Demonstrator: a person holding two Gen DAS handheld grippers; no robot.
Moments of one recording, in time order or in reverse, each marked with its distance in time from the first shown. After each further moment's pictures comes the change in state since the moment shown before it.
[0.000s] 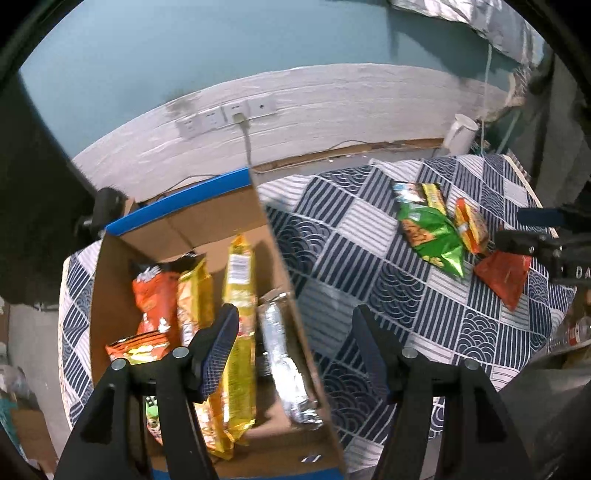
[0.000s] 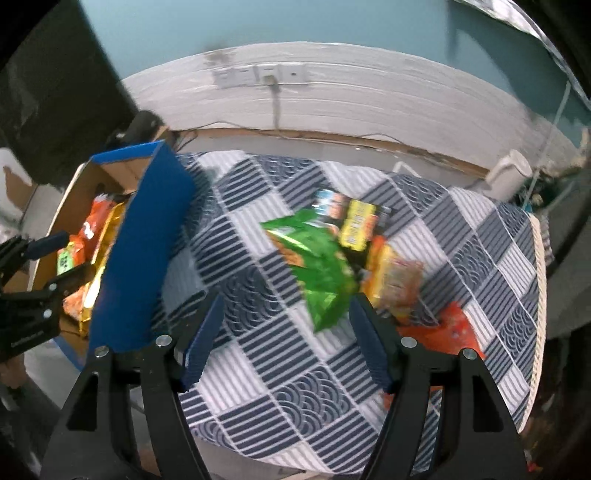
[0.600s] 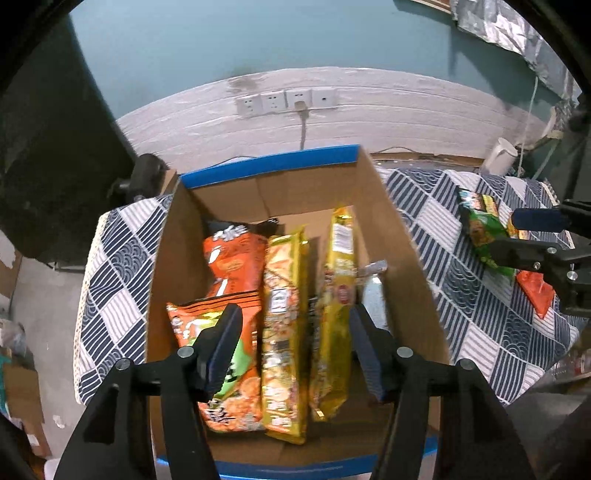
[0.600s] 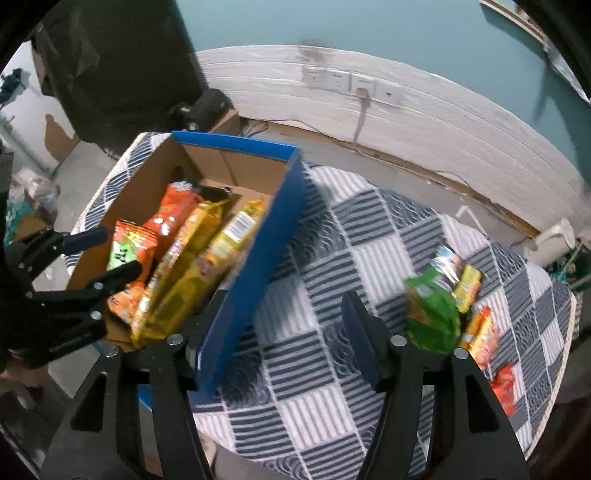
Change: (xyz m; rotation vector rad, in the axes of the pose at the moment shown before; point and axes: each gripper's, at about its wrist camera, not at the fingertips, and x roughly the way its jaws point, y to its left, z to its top) left arm -0.003 0.091 -0.036 -0.146 0.003 0.069; right arm 0.016 0.129 0.030 -0.218 0.008 0.111
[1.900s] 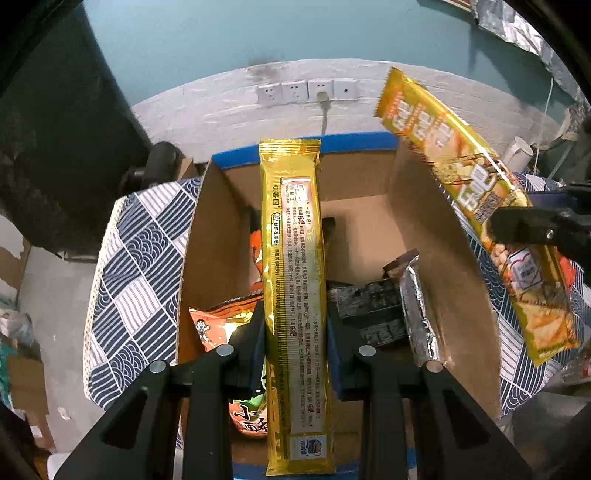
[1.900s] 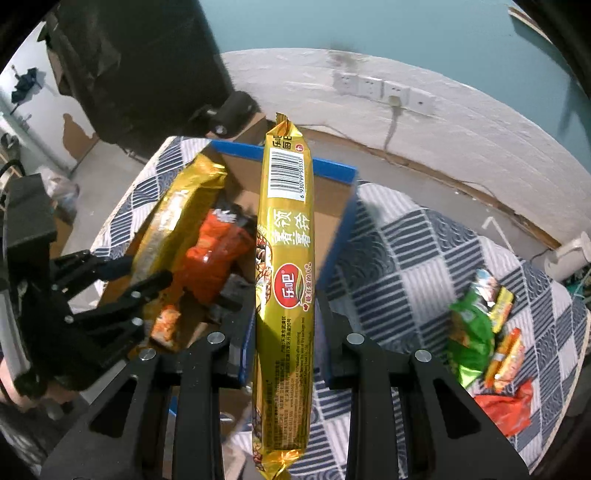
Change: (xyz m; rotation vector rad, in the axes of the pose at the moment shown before) left arm 0.016 0.039 -0.011 -0.036 0.032 0.045; right arm 0.016 0.065 0.033 -0.056 0.003 0.099
